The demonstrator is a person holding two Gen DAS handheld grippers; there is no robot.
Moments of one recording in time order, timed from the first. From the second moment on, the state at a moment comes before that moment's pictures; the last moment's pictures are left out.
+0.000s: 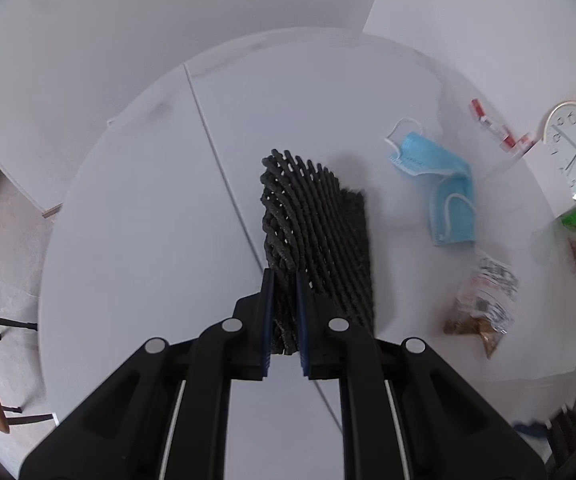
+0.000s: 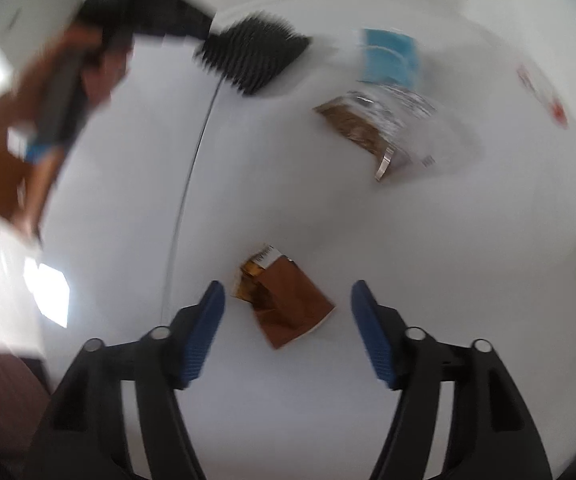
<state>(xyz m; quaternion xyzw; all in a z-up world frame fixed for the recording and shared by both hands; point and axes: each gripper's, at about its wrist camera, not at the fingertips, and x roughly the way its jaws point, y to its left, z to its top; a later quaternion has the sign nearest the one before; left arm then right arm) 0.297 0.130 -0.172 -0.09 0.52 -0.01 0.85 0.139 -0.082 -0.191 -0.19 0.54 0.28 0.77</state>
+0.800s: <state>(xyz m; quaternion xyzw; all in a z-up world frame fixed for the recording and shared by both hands) 0.019 0.299 -0.125 -0.18 0.47 0.18 0.84 0.112 -0.024 -0.198 -0.17 0.55 0.35 0.74</state>
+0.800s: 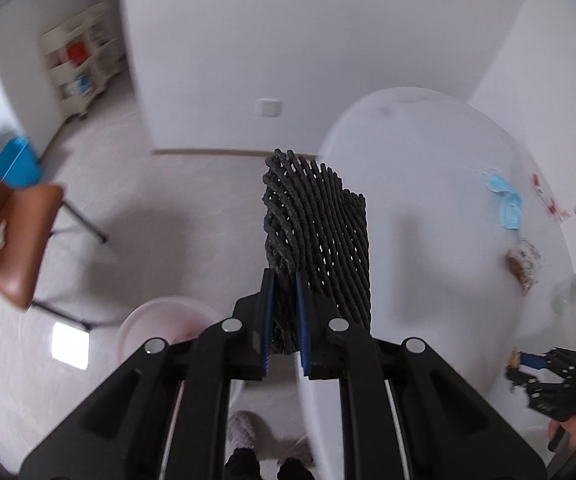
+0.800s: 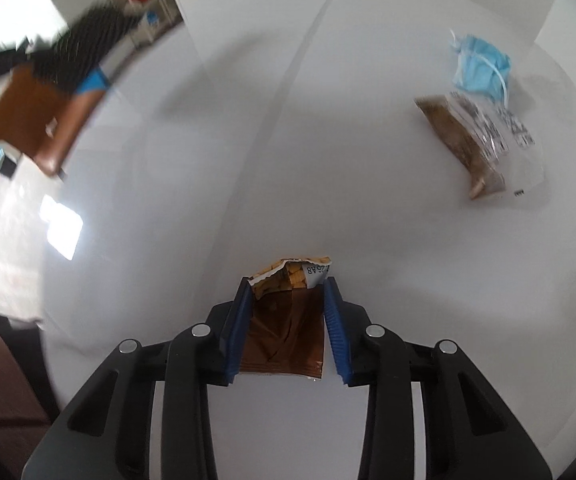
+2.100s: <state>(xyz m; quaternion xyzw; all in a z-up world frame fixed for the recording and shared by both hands) -0.161 0.403 -0.179 -0.22 0.52 0.35 0.75 -0.025 0.287 -0.192 -0.20 0.54 0.53 0.63</state>
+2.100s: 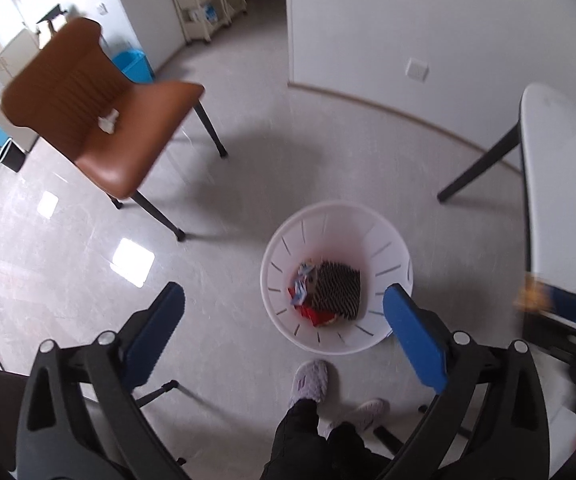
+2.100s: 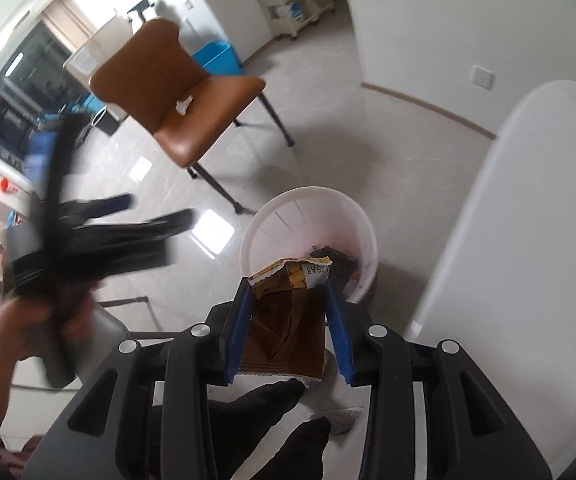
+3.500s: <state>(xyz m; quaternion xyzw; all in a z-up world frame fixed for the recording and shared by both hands) -0.066 0.211 -0.074 -0.11 0.49 0.14 0.85 -0.006 0.029 -0.097 -0.10 0.49 0.28 0.82</state>
